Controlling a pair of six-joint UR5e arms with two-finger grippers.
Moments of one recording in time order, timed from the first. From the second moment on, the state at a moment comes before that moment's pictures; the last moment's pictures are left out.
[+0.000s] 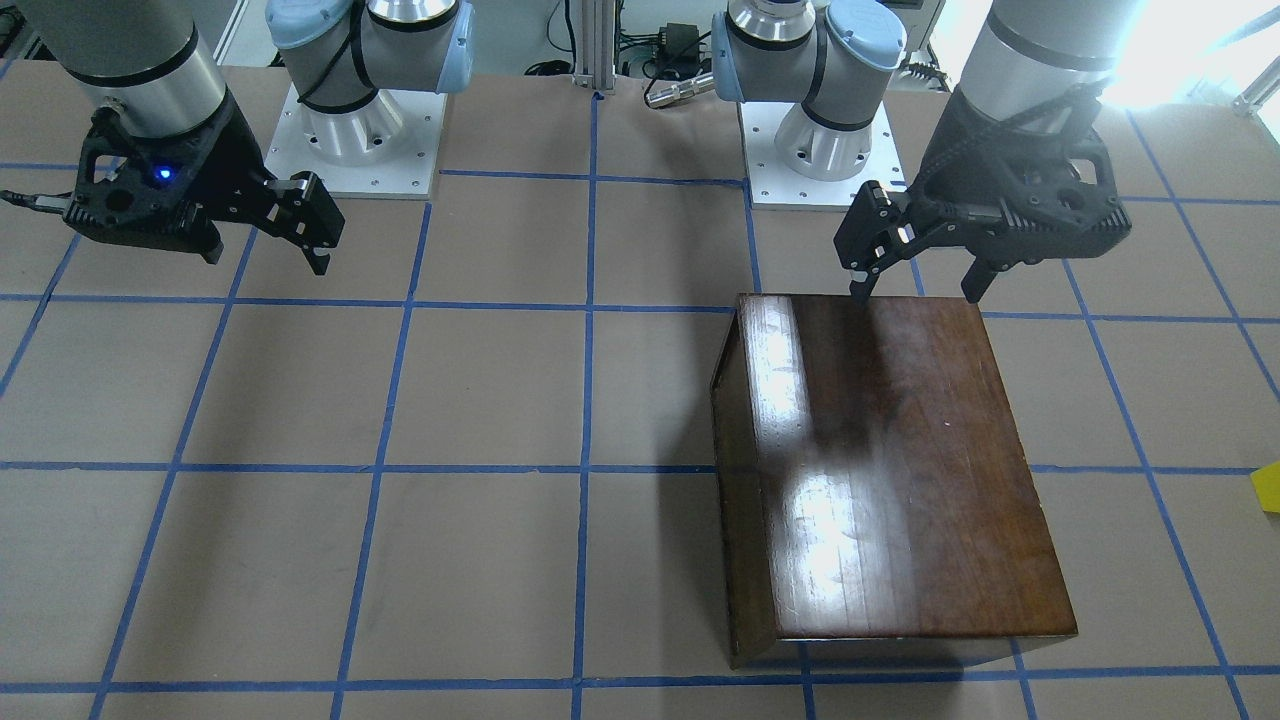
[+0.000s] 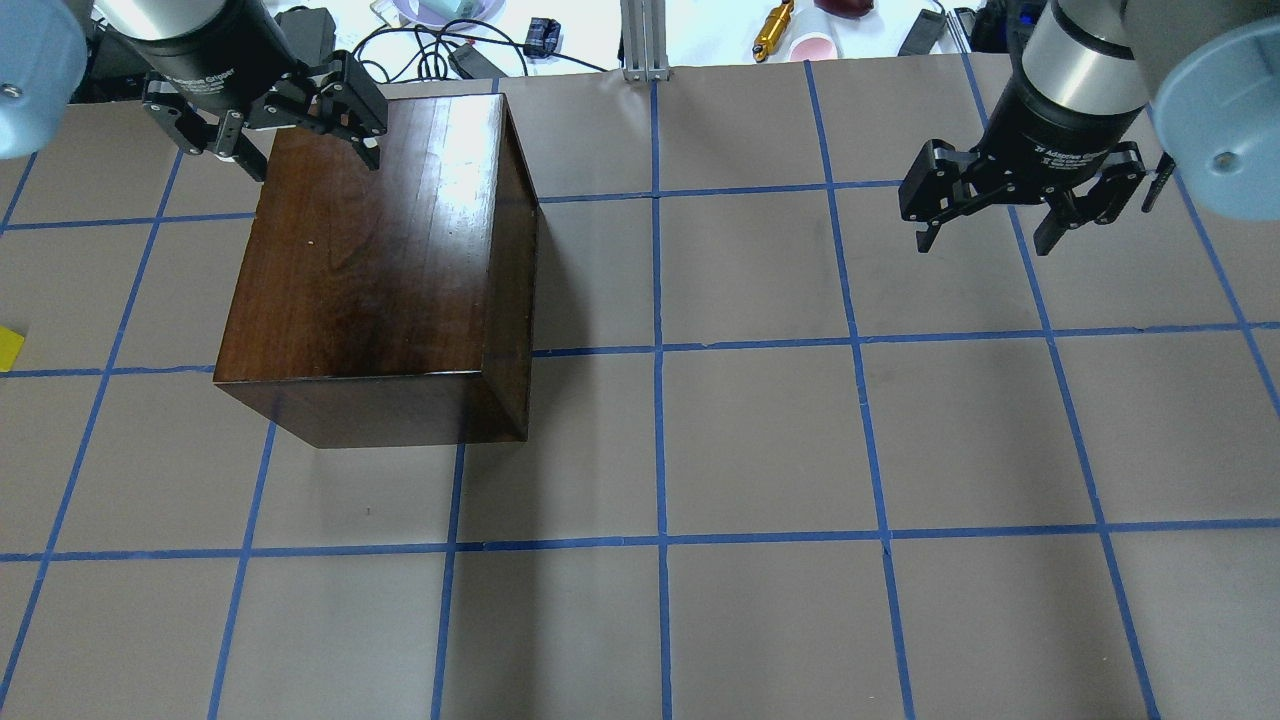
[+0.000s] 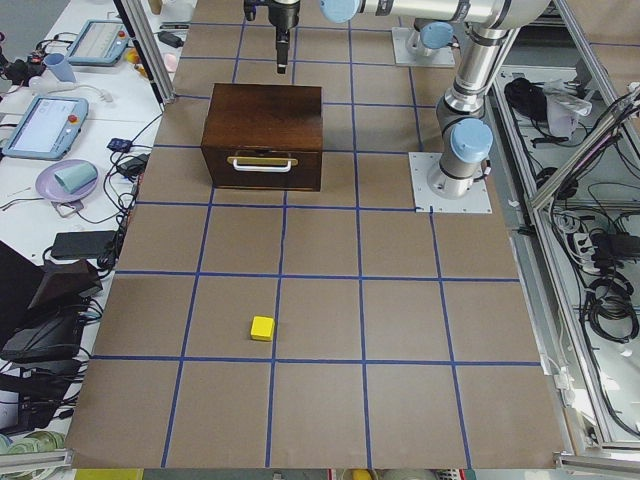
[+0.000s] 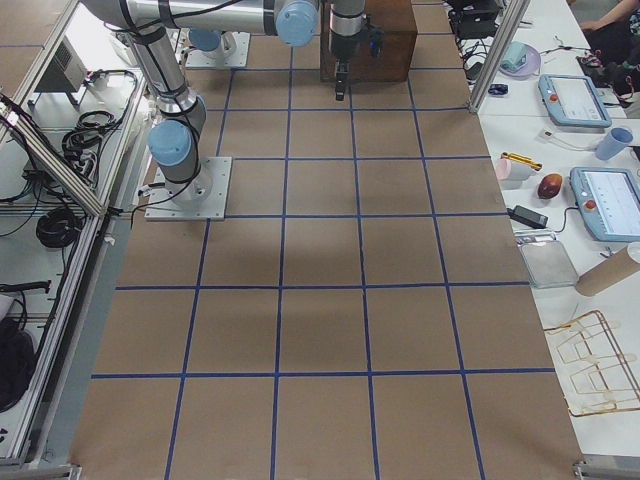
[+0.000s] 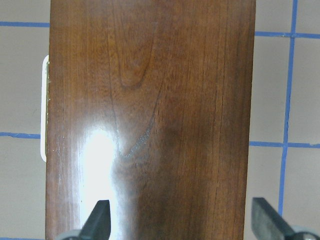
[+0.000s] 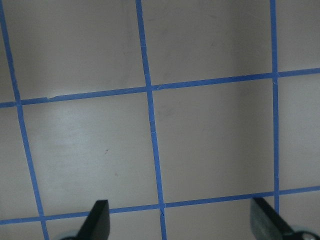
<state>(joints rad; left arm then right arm) -1.54 -1.63 -1.45 -1.52 1.57 -0.03 1.52 -1.59 1.63 -1.60 -1.59 0.04</state>
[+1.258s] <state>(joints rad) -1.28 -1.77 -1.37 -1.48 1.56 0.27 1.52 -1.59 1.63 -1.60 -1.59 0.04</state>
